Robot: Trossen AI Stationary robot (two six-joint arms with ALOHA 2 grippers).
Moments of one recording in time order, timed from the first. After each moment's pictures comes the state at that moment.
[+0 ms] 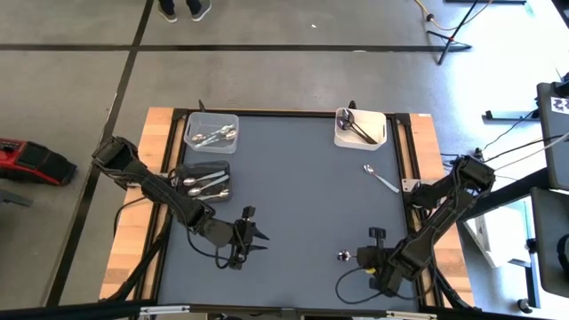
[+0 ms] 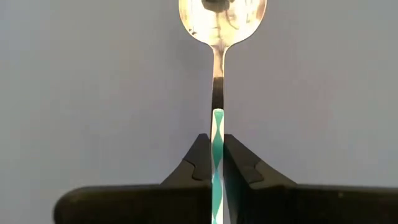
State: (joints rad) left arm -0.55 1.50 0.74 0.26 -0.36 -0.23; right arm 0.95 1.60 0.90 -0.69 0.30 0.98
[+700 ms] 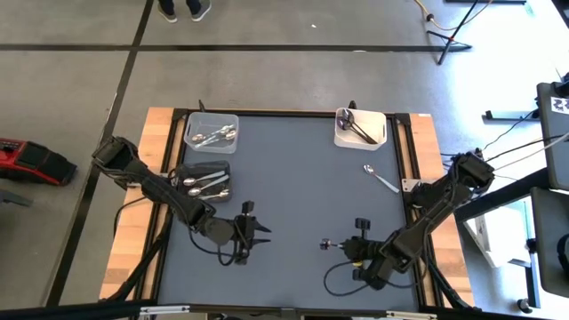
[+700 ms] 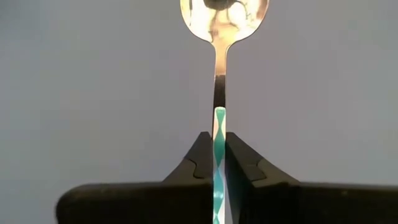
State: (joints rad) left arm -0.53 1.50 0.74 0.27 -0.46 -0.23; right arm 0.85 1.58 0.90 -0.54 0.57 0.78
